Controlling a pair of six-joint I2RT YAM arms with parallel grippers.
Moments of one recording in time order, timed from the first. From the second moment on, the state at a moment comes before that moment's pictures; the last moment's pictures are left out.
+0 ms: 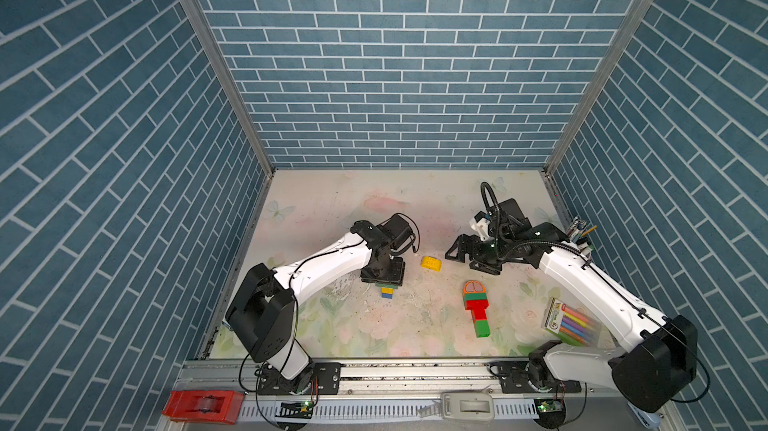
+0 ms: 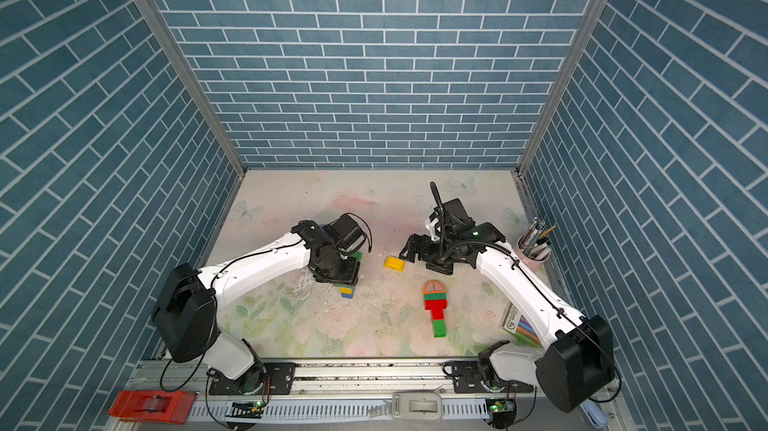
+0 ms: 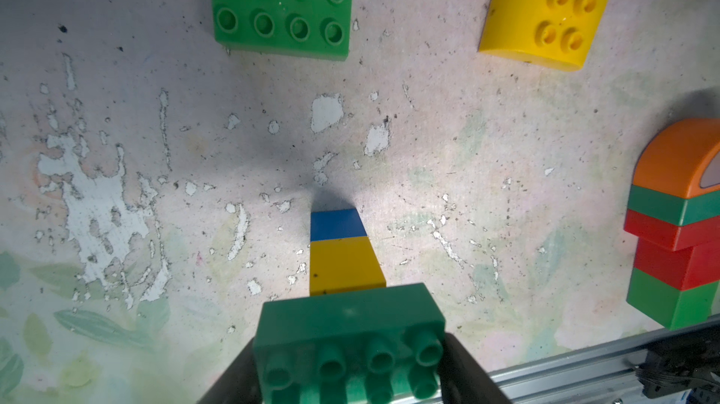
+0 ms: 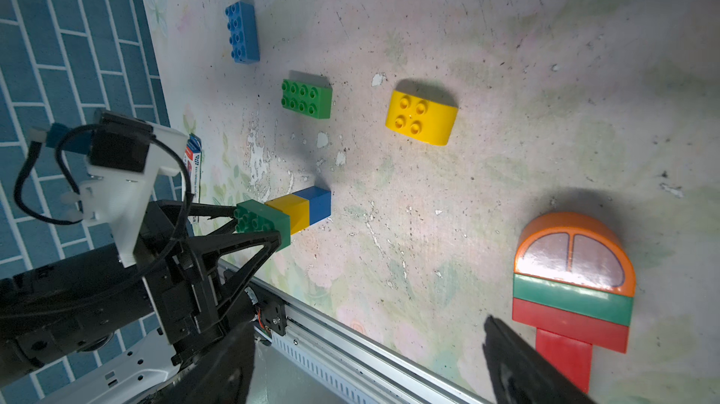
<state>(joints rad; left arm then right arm) -0.77 1.58 1.19 -1.01 0.05 -0.61 0.53 1.26 1.09 -0.89 -0.44 0.66</state>
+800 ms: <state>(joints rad) -0.80 1.48 1.08 -0.88 0.01 -0.57 0.53 1.26 1.12 -0.93 -0.43 0.65</state>
